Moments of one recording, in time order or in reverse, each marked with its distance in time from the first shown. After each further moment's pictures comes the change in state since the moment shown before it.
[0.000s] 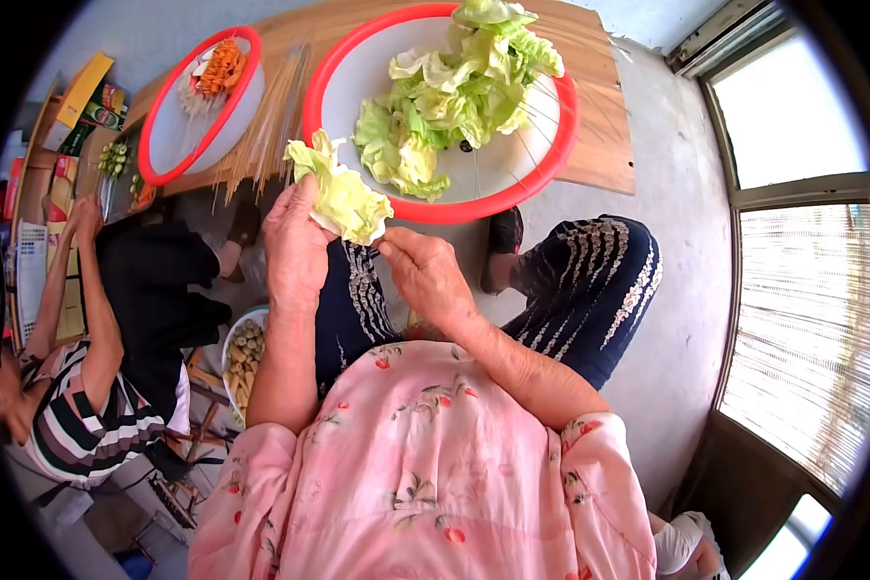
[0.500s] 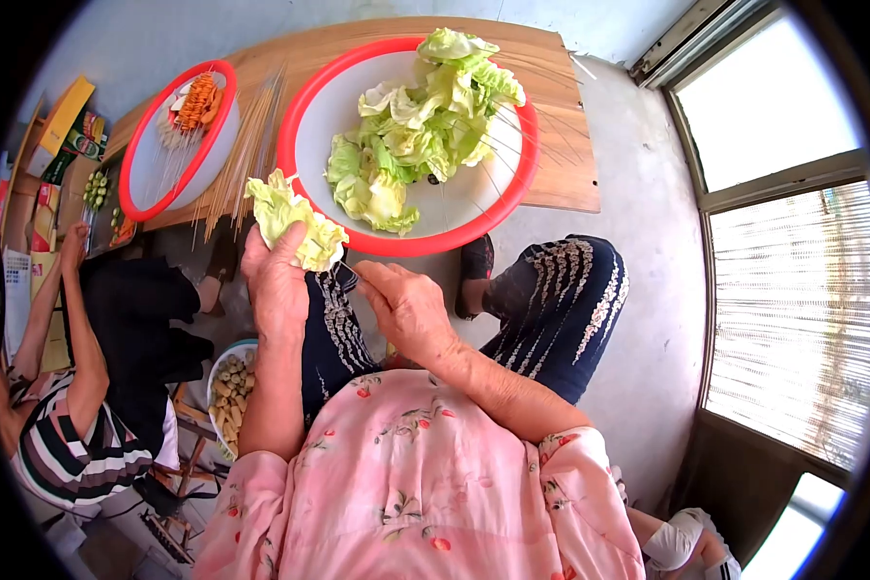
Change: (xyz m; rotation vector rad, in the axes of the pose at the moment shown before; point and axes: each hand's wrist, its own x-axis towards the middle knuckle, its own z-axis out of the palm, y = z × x) left_hand -0.002 -0.002 0.010 -0.010 0.011 0.170; right_hand -0.004 -0.009 -0.008 -0.471 0.122 -0.380
